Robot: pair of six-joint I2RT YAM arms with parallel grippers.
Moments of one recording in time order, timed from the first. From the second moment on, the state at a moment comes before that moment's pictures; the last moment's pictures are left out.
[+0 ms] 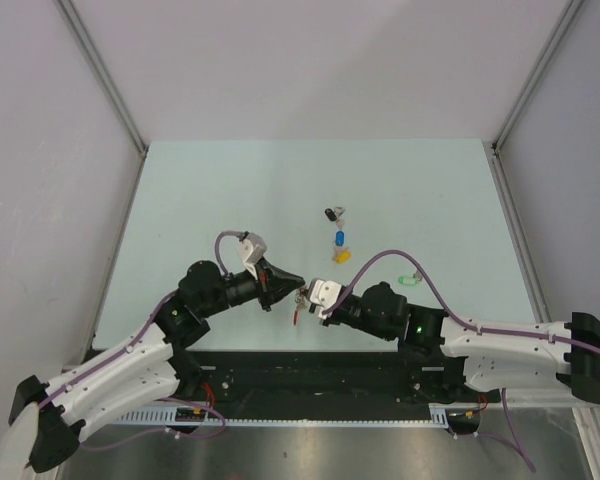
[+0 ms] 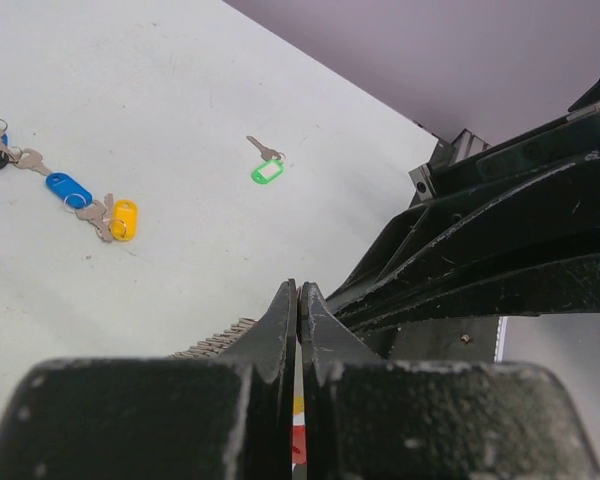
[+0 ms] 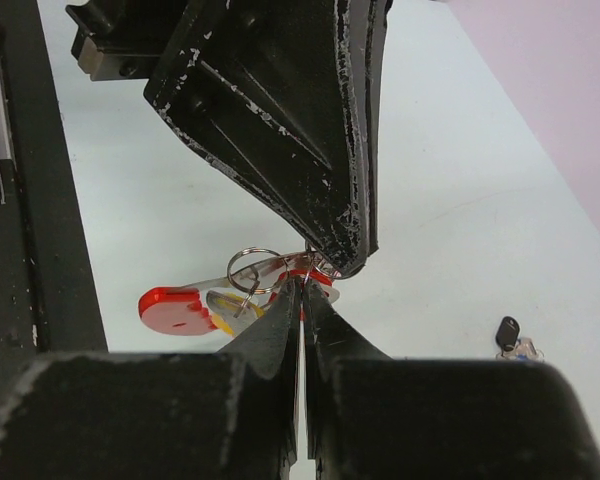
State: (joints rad) left arm -0.77 0.73 0.45 0.21 0.34 -0.34; right arm 1.27 1.04 0.58 0.30 0.15 -0.36
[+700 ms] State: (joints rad) left arm -0.73 0.73 0.62 0.08 0.18 -0.16; right arm 1.26 1.10 0.62 0.22 0.13 -0.33
